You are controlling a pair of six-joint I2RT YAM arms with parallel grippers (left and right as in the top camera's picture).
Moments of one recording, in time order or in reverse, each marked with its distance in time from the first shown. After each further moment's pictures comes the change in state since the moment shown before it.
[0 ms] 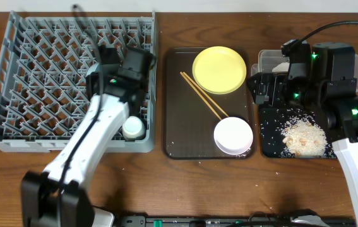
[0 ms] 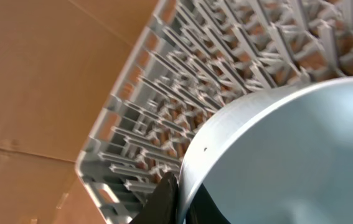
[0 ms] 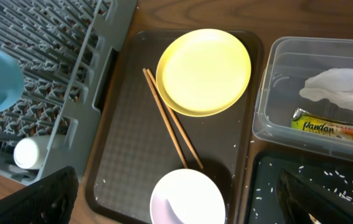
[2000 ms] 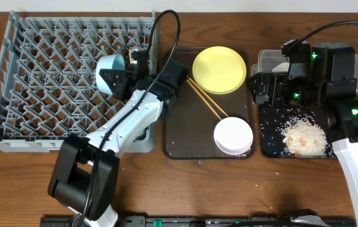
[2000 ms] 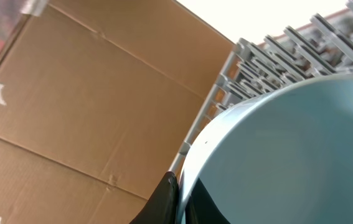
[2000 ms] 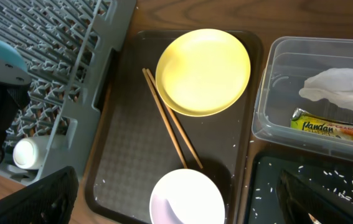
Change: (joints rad) left arm -0.165 0.178 -0.002 0.017 -0.492 -0.024; right arm 0.000 0.000 0.000 0.000 0.002 0.000
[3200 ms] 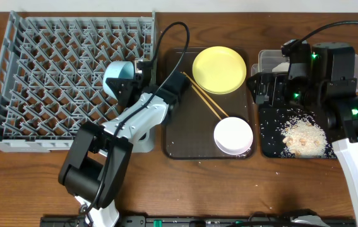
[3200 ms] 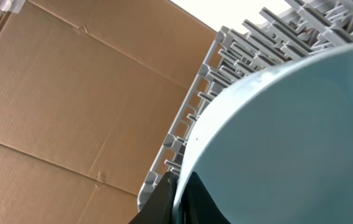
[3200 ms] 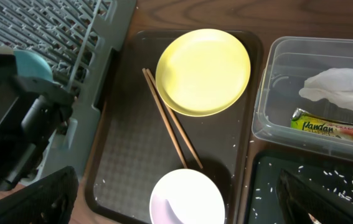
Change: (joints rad) left arm -0.013 0.091 -0.077 0.069 0.018 -0.051; right arm 0.000 0.000 0.000 0.000 0.000 0.000
